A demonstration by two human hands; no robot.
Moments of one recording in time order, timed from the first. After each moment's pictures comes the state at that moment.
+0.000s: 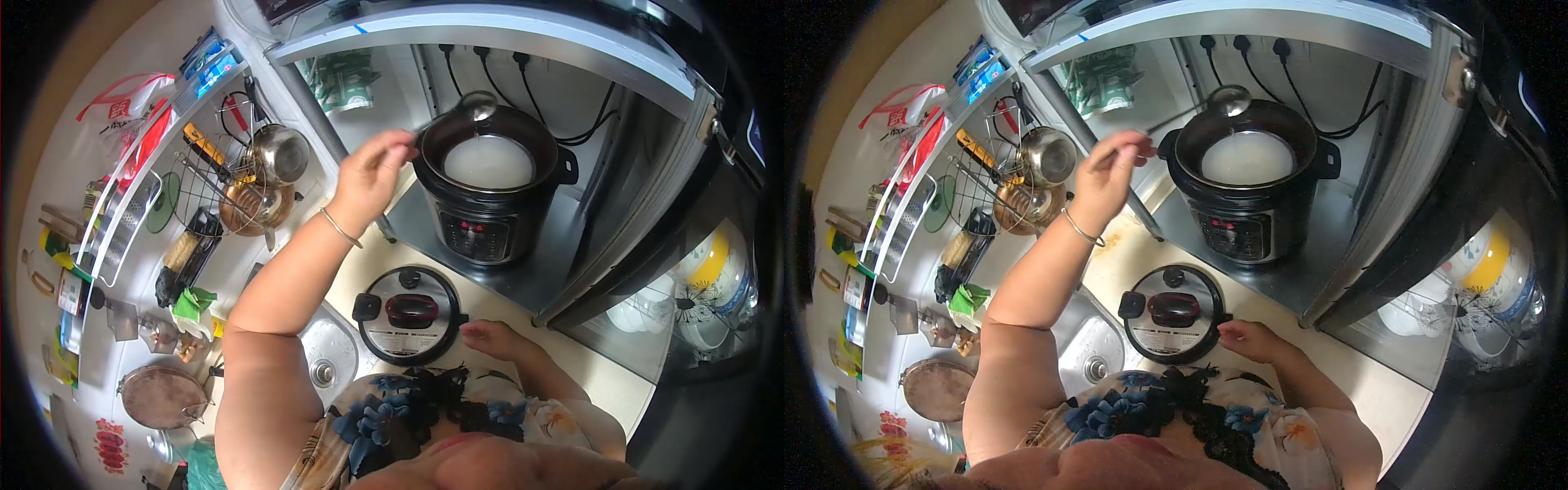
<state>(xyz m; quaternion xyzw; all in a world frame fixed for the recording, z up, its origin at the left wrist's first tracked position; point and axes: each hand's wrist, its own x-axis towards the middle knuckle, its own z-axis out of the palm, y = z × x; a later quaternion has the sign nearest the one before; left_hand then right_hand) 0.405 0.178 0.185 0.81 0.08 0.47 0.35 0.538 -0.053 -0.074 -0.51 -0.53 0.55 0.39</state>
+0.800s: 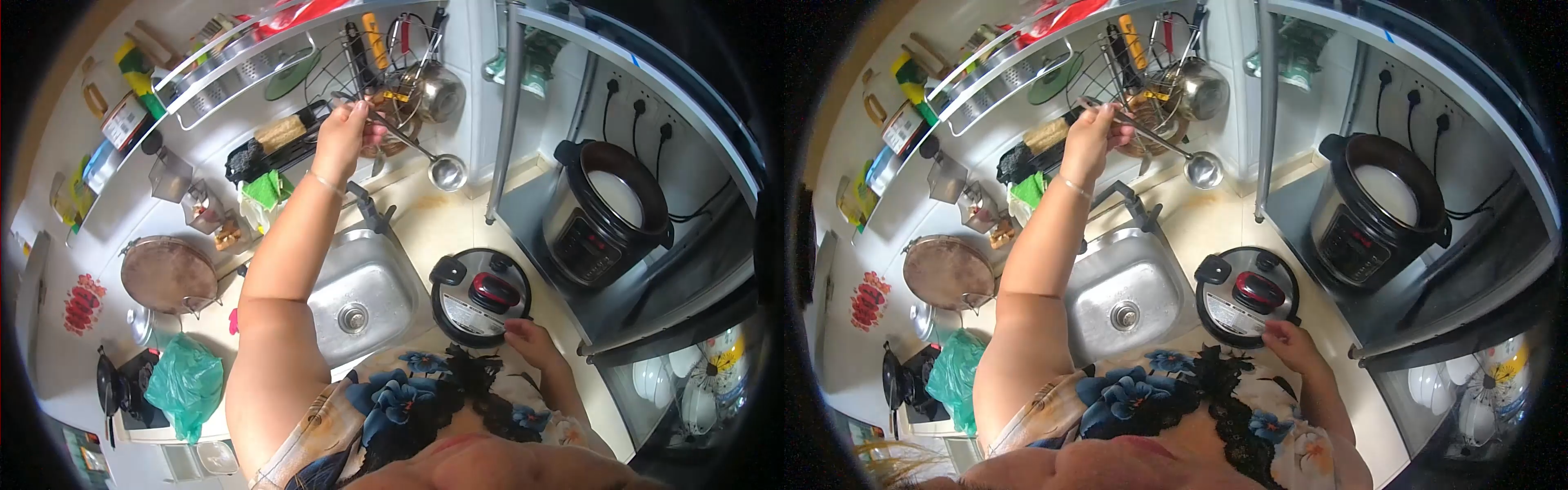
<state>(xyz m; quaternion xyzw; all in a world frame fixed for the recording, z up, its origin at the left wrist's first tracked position) 0.115 0.221 0.197 0.57 0.35 0.59 0.45 0.454 -0.033 -0.054 -0.56 -0.57 0.50 0.34</state>
